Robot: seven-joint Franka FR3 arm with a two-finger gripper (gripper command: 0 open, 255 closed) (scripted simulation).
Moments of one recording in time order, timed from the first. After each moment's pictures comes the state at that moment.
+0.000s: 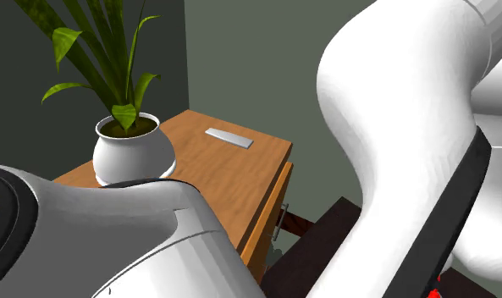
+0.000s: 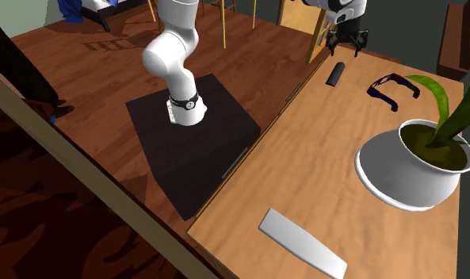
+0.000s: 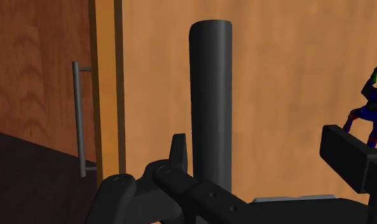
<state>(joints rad) 0.65 0.39 0.64 -1.80 -0.42 2.35 2.54</state>
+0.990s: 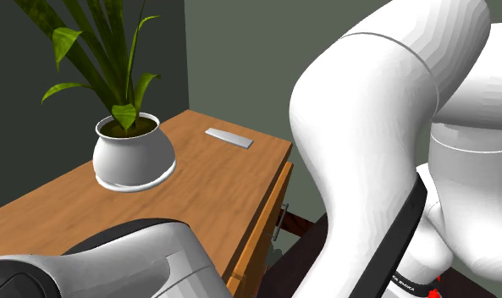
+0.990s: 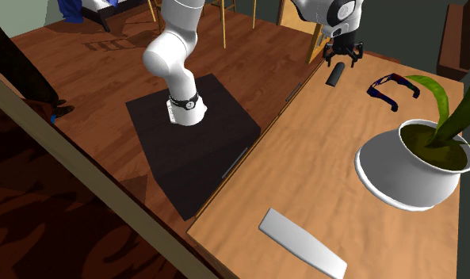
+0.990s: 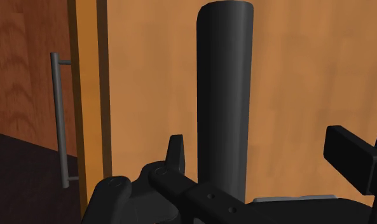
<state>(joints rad) 0.70 0.47 0.58 -1.81 -0.54 2.41 2.60</state>
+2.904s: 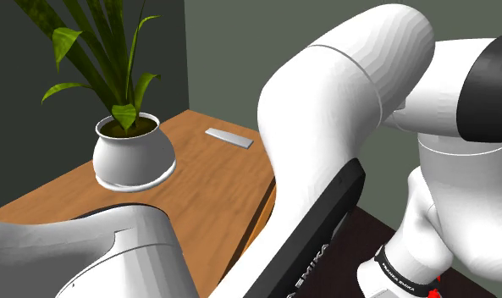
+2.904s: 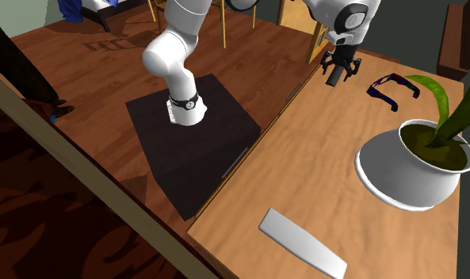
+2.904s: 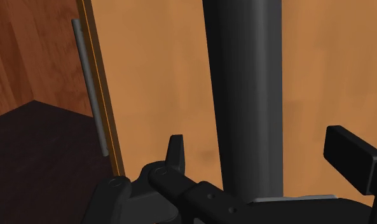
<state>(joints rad) 0.67 0.57 0.58 -1.69 -0.40 2.17 2.58</state>
